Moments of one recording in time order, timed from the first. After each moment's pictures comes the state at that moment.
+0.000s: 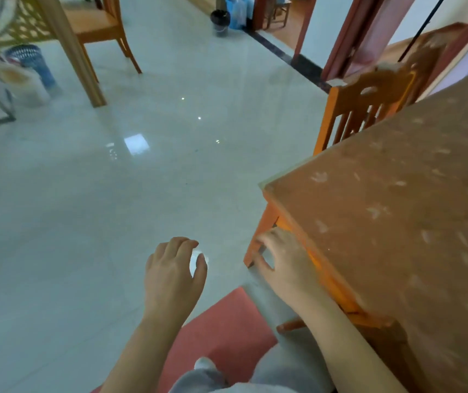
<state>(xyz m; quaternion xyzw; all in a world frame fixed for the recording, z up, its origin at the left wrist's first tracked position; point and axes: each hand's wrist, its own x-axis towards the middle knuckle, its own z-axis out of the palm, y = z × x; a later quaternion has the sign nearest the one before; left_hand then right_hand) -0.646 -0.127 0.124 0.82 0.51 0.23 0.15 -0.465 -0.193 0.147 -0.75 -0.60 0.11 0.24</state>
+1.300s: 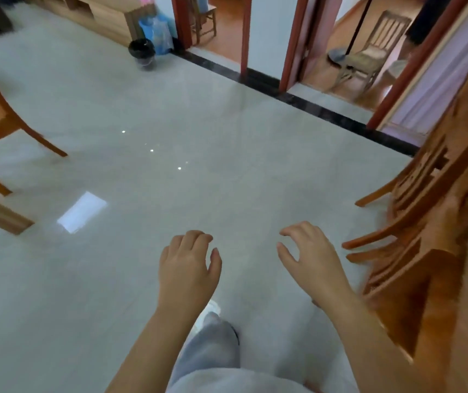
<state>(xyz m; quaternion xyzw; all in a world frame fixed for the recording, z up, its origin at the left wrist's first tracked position) -0.319 0.537 0.137 0.92 0.32 0.17 0.15 -0.169 0.395 0.138 -0.88 -0.40 0.04 0.26</state>
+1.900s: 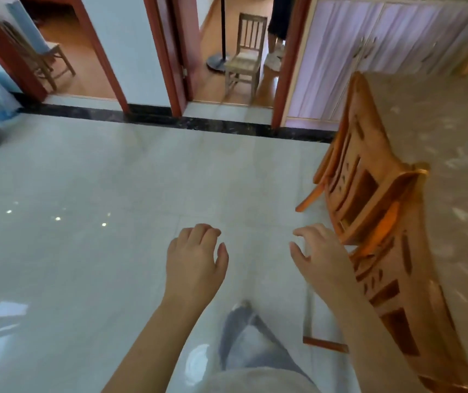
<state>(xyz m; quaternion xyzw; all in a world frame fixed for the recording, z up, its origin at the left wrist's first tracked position) 0.068 0.644 0.144 0.97 0.04 0.14 0.19 0.121 0.439 0.138 -0.96 -0.14 -0.05 0.25</state>
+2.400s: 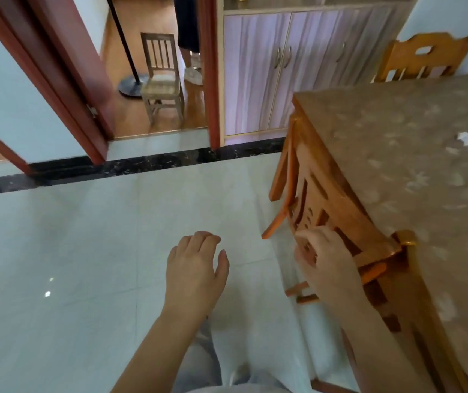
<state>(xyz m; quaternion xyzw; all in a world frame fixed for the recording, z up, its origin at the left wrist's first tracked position) 0.370 0.636 0.143 0.96 -0.11 0.09 0.24 0.351 0.427 0.157 -0.96 0.03 -0.10 0.25</state>
